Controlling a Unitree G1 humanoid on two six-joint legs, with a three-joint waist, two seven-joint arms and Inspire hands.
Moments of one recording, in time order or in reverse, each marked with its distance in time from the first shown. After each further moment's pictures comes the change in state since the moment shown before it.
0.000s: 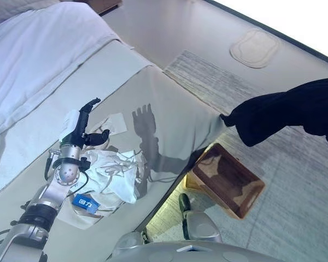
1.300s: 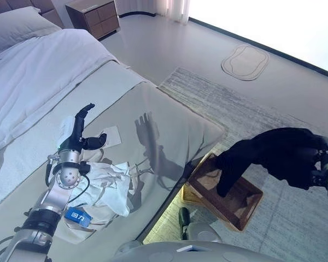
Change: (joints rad) left arm 0.034 -0.058 0.019 0.009 -0.005 0.044 0.015; right arm 0.009 0.207 0.160 0.251 -0.033 0.079 0.094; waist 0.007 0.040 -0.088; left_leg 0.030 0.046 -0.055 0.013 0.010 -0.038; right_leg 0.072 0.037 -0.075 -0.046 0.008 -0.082
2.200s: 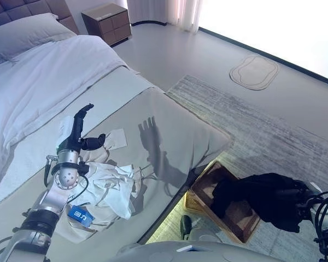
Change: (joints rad) left arm 0.011 0.010 0.001 0.000 -0.001 0.000 0.000; right arm 0.001 0.071 0.108 0.292 -0.078 -0.003 0.043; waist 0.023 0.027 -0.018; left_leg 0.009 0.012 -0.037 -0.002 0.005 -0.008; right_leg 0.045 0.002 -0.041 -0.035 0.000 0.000
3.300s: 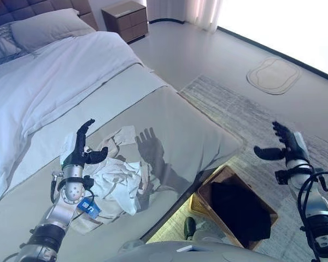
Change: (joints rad) left arm 0.118 -0.095 0.004 0.001 0.026 0.004 0.048; right arm -0.033 0.058 0.089 -0.488 -0.221 -0.182 -0.243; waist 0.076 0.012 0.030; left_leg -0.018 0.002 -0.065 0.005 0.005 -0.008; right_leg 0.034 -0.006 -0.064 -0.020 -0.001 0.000
